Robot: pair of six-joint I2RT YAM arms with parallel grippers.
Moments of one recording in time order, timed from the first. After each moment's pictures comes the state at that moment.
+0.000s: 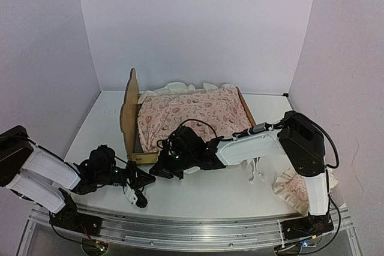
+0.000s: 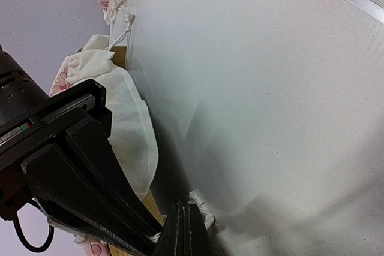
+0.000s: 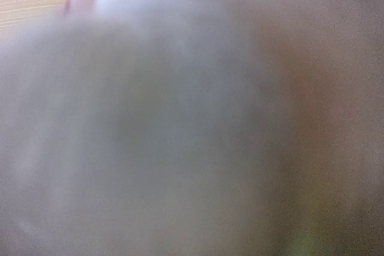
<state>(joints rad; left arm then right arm) -0.78 1.36 0.18 0.69 0.44 1.70 1.11 2.14 1.41 0.07 -0.35 1.20</state>
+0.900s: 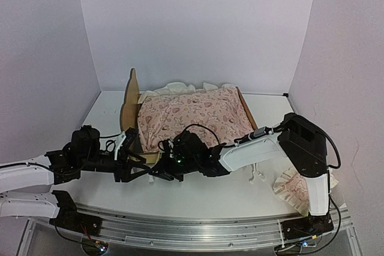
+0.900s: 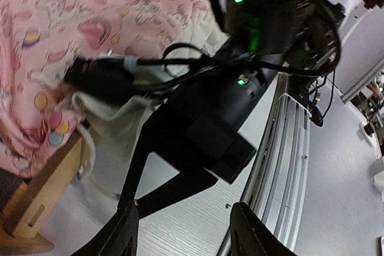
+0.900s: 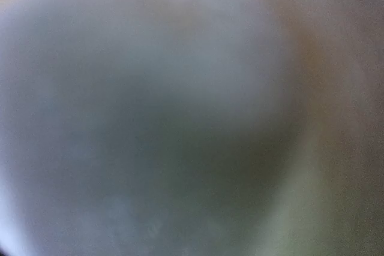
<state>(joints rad) -0.77 0.86 0.39 0.04 0.47 -0.16 1.12 2.12 1.31 0.25 -0.31 1.17</state>
